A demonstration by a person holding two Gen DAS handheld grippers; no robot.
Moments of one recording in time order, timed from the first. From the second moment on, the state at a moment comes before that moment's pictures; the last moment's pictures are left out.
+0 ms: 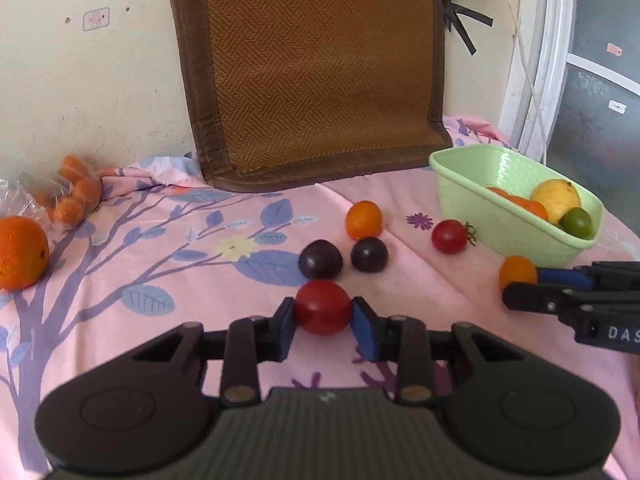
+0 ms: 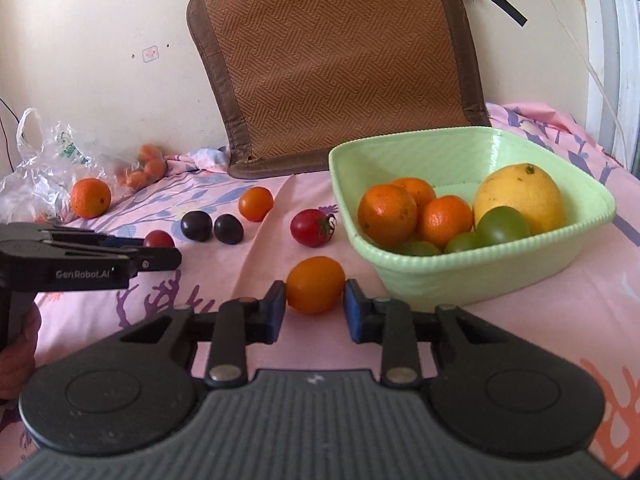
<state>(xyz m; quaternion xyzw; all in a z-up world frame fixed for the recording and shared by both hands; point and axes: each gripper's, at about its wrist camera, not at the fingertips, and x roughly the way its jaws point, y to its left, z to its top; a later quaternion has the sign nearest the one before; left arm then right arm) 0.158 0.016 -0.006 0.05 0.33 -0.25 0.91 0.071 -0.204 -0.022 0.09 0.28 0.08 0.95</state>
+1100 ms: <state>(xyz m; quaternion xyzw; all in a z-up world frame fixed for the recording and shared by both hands) 0.129 -0.130 0.054 0.01 0.28 -0.31 0.91 0.038 -0.281 0.009 0.04 0.16 0.05 0.99</state>
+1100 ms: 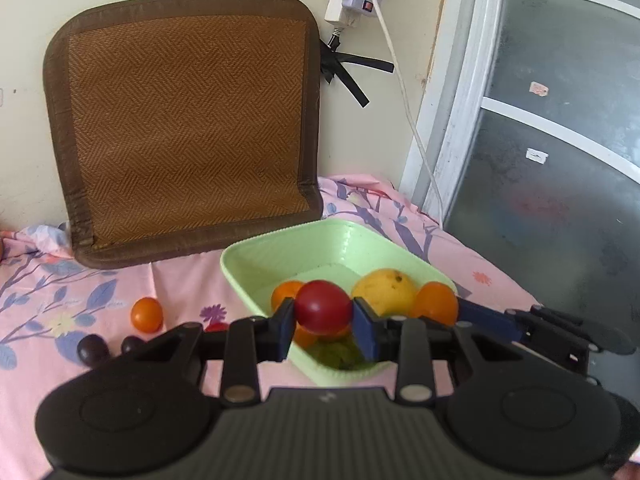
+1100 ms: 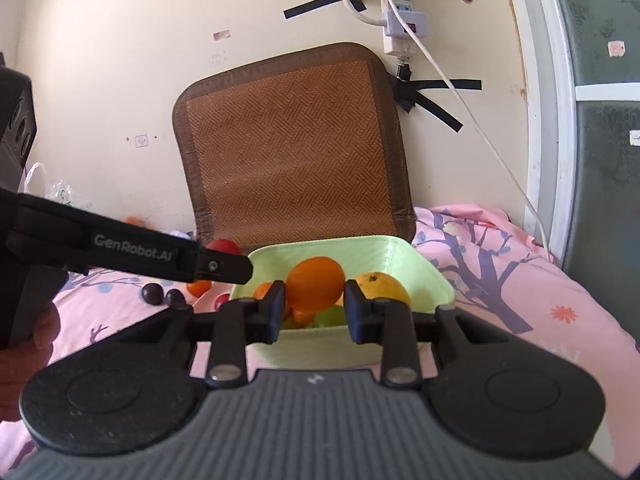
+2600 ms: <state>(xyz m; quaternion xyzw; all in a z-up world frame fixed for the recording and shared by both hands) 0.131 0.016 0.006 -0.05 0.23 -0.14 0.96 0.045 -0.176 -0.008 0.04 0.20 0.06 0.98</state>
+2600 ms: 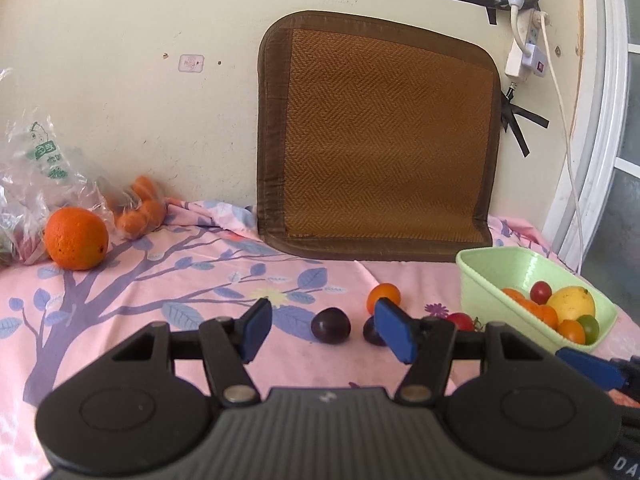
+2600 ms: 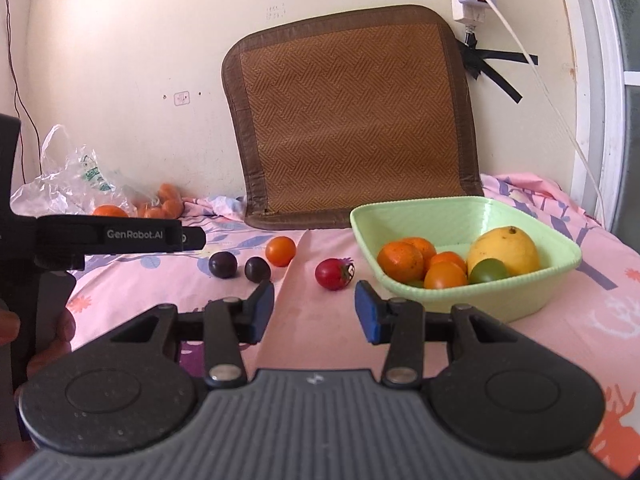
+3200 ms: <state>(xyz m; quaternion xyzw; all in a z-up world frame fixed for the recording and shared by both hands) 0.159 0.019 -0.003 -0.10 0.29 -0.15 0.94 0.112 -0.147 -0.010 -0.07 0.22 0.15 0.96</state>
